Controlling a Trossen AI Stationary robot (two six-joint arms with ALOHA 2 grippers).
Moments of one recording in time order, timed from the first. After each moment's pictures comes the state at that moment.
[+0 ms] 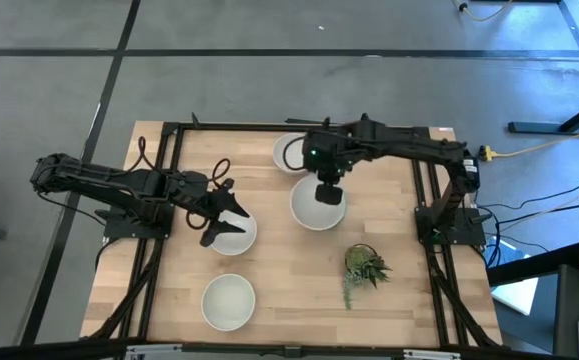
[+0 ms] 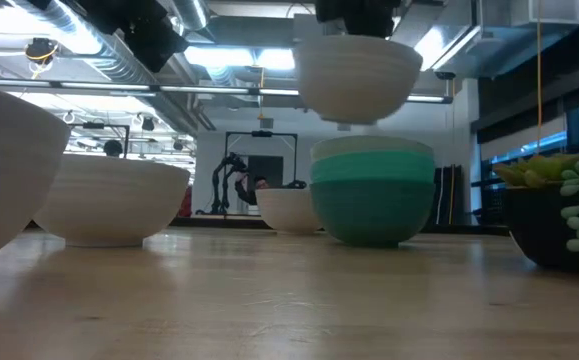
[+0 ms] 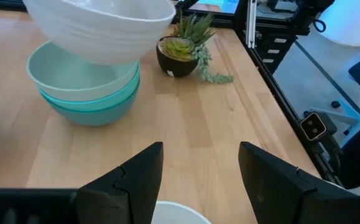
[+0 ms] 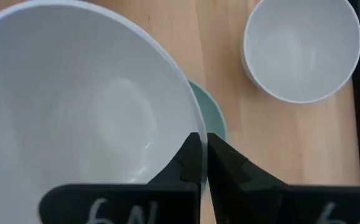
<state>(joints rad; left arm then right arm) -0.08 0.91 0.68 -0.25 0.14 -0.12 -0.15 1.80 1.89 -1.31 0.04 -0.02</state>
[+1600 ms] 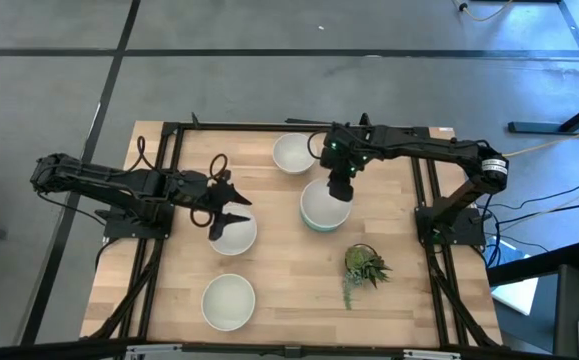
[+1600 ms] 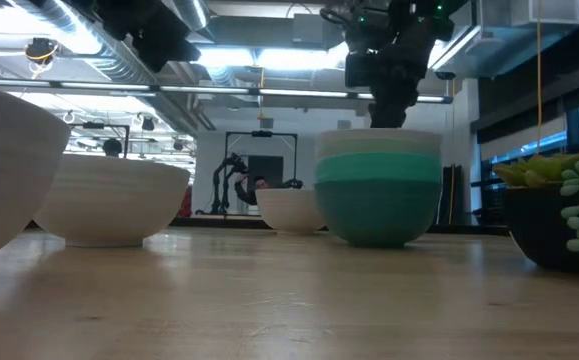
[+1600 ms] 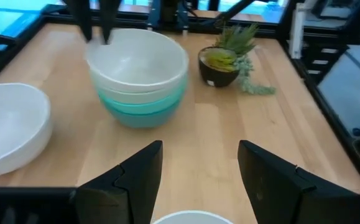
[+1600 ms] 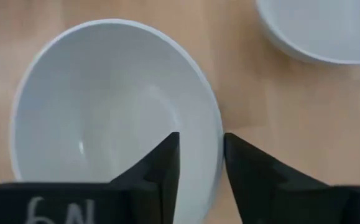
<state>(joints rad) -0.08 0.91 0.68 -0.23 -0.04 -0.12 -0.35 1.59 1.28 -0.86 -0.22 -0.10</state>
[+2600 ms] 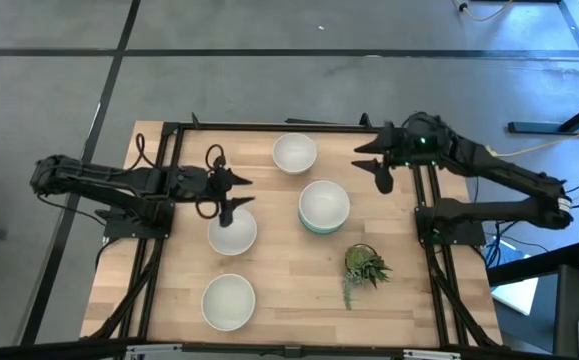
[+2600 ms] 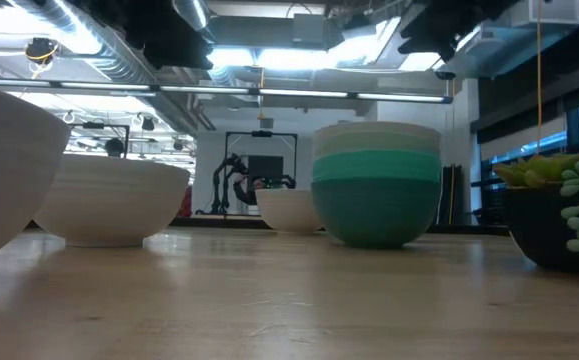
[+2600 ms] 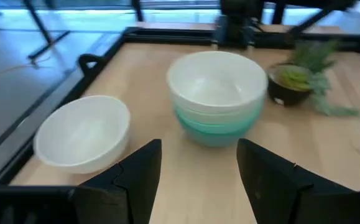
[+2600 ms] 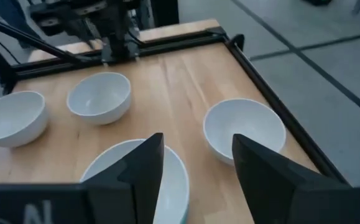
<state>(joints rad) -0.04 0.92 0.68 -0.18 -0.27 -0.07 -0.41 0.92 0.97 -0.48 -0.20 -0.01</state>
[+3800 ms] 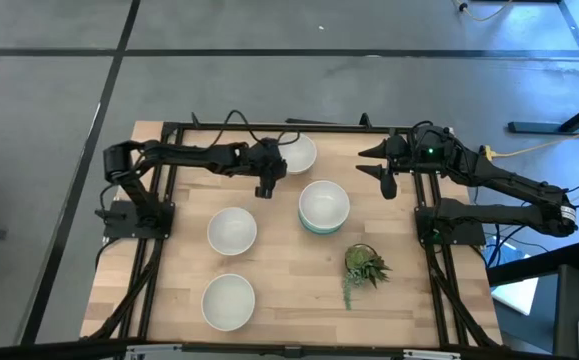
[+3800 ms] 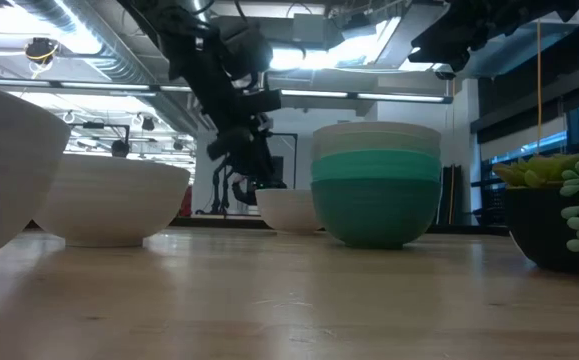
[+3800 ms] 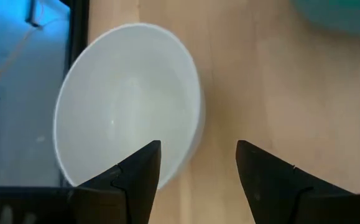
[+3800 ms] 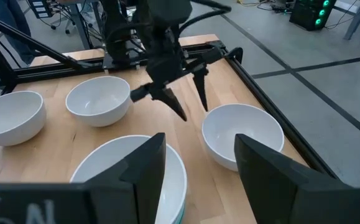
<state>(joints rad) 0.32 1.67 1.05 -0.23 -0.15 0.56 -0.41 0.78 0.78 -0.34 -0.19 -0.03</state>
